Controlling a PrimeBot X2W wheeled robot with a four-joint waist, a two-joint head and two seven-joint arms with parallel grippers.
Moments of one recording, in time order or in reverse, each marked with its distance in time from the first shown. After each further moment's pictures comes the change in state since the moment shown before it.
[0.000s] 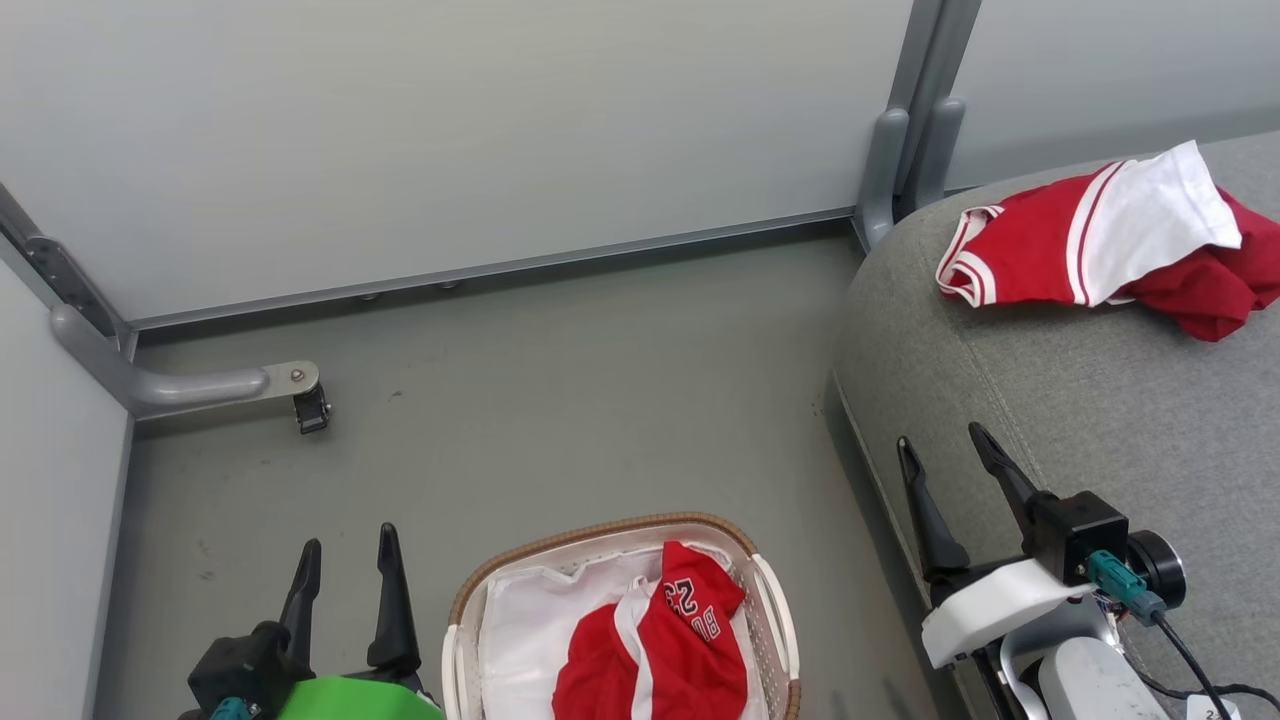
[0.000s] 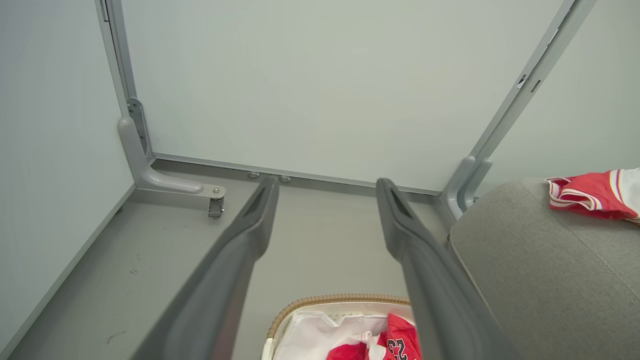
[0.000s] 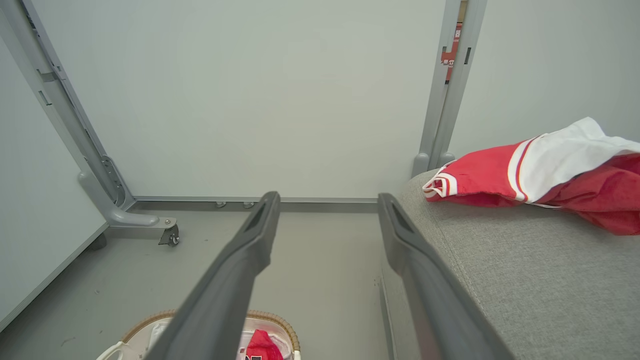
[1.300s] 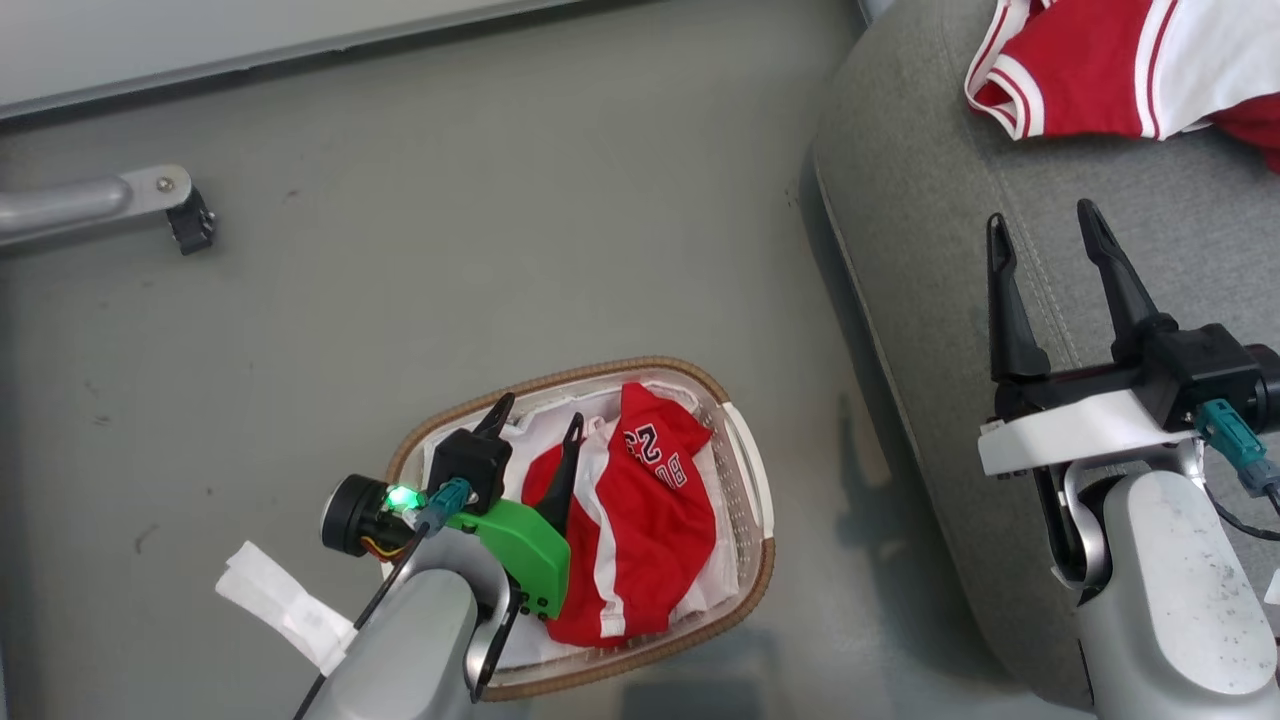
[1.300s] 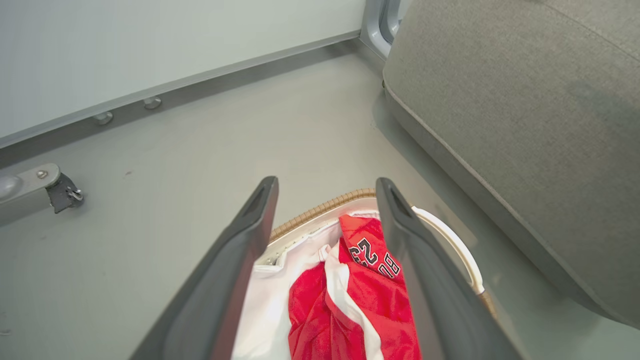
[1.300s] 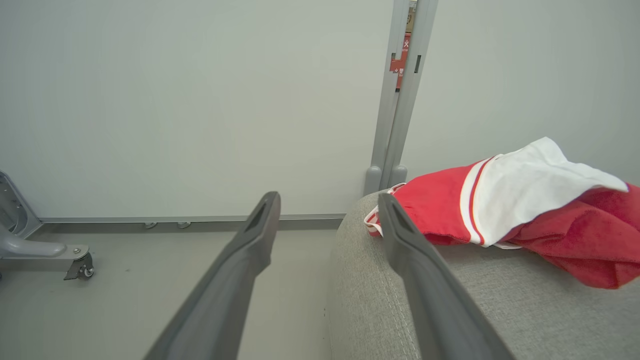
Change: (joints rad) left arm -0.526 -0.003 -0.404 0.545 0.087 -0.037 0.000; right arm -0.212 0.000 -0.128 -0.146 -0.067 0.000 0.000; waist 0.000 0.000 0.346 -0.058
